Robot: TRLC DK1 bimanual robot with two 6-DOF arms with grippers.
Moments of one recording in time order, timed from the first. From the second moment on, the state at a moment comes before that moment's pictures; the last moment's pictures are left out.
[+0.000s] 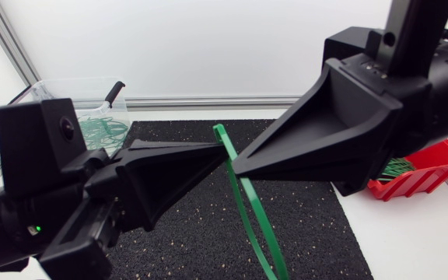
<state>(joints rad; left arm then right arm) -0.91 0.87 0.53 0.45 0.34 -0.54 0.63 1.10 1.16 -0.66 -1.10 1.01</state>
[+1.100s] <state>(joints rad) -0.90 0.88 0.53 0.45 0.35 -0.54 0.63 1.09 1.12 -0.64 -1.09 1.01</state>
